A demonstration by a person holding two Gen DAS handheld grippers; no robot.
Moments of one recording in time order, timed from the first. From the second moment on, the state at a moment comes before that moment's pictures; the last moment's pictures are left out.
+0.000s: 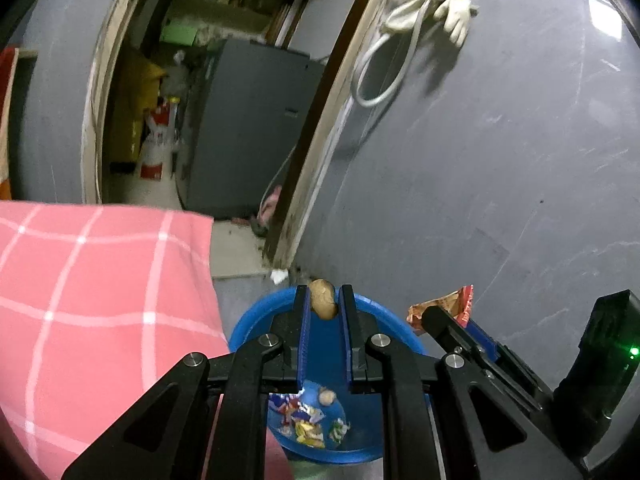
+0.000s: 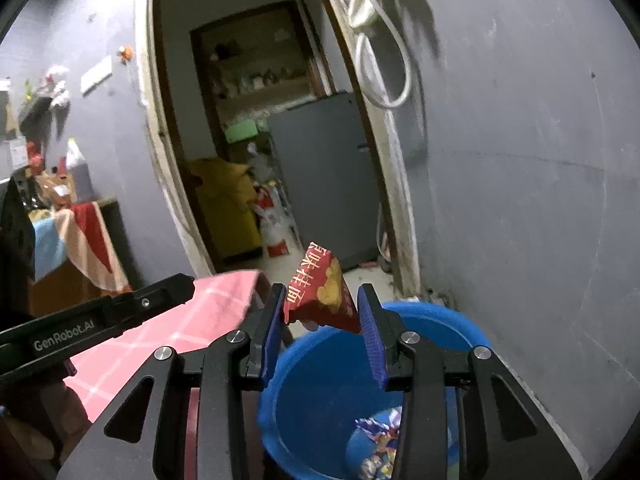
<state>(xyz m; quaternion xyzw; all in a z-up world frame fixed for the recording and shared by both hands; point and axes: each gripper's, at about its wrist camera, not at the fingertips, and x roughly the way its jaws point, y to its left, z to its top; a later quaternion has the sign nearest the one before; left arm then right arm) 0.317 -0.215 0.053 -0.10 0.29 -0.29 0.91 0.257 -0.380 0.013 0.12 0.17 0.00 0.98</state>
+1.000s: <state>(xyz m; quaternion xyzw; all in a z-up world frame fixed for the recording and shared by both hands) 0.345 -0.211 0.022 -0.12 0.34 -0.27 0.89 0.268 -0.403 -0.018 0.17 0.20 -0.02 0.96</state>
